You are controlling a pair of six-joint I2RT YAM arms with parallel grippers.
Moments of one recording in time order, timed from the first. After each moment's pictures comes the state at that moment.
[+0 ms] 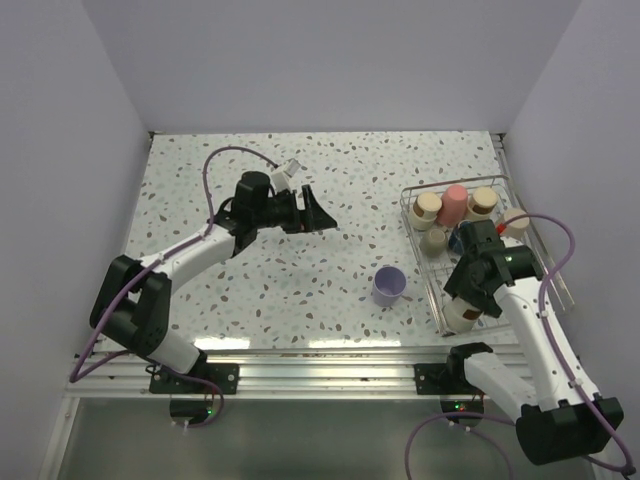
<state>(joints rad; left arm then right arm) -0.47 1.53 0.97 0.13 0.58 -0.67 0.17 0.93 0.95 -1.35 0.36 0.75</state>
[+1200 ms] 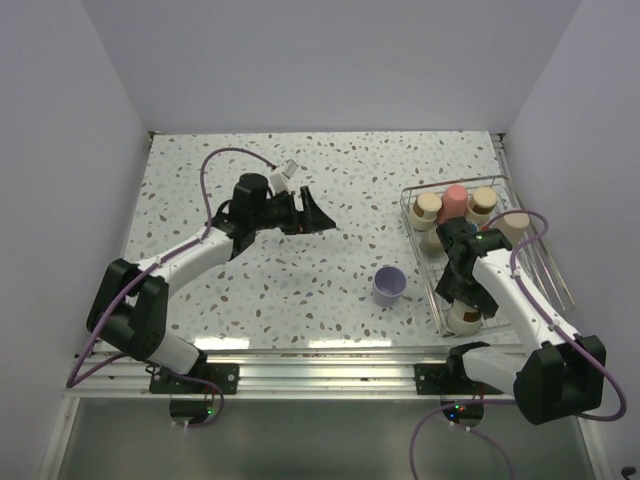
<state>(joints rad) -0.47 1.50 0.94 0.14 0.57 -0.67 0.22 1.15 0.89 -1.32 0.47 0.83</state>
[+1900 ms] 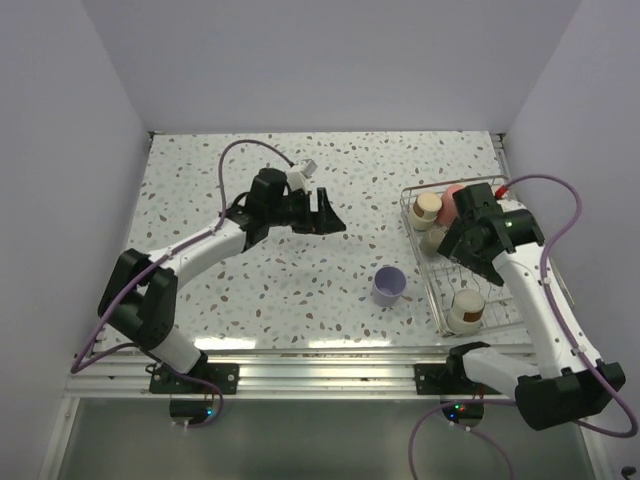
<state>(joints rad) -0.53 1.57 1.05 0.03 0.51 -0.57 0.22 1.12 1.21 -1.36 0.45 0.80</state>
